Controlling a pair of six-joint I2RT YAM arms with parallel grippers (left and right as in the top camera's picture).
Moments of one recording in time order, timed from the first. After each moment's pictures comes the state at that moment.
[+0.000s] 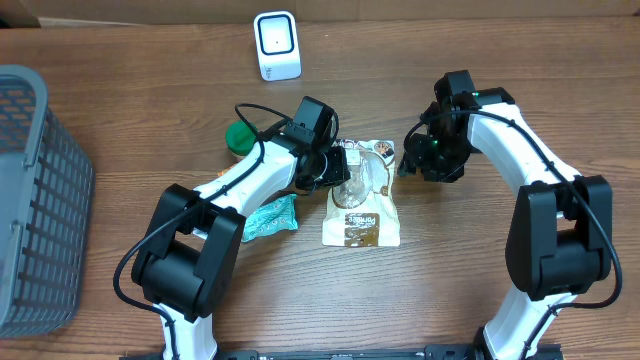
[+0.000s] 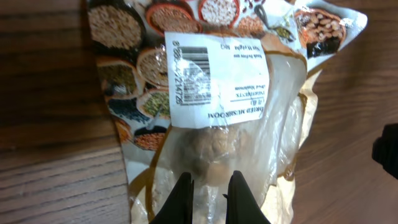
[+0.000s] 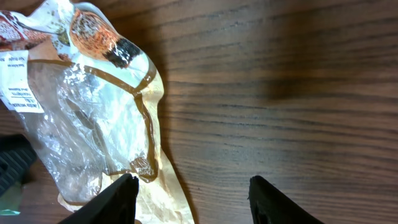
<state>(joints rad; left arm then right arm) -0.49 1.98 1.30 -0.50 0.37 -0.59 0.13 1.96 1.43 -1.02 -0.29 0.25</state>
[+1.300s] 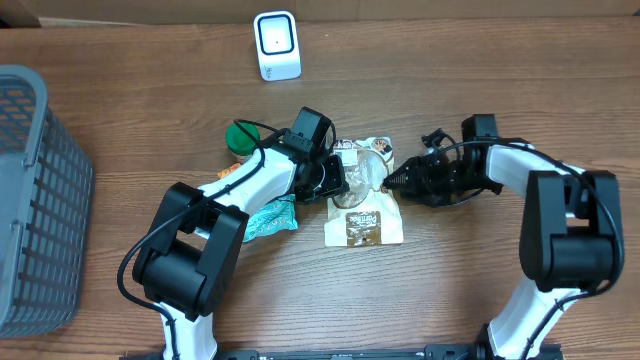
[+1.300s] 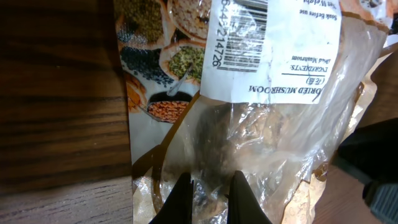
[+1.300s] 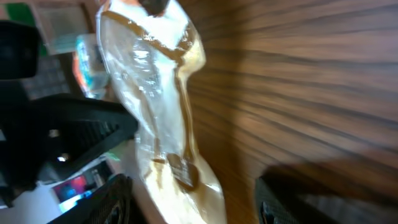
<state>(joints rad) -0.49 1.99 1.23 -0.48 0.40 -0.70 -0.01 2.00 1.07 -0.60 -0.92 0.13</state>
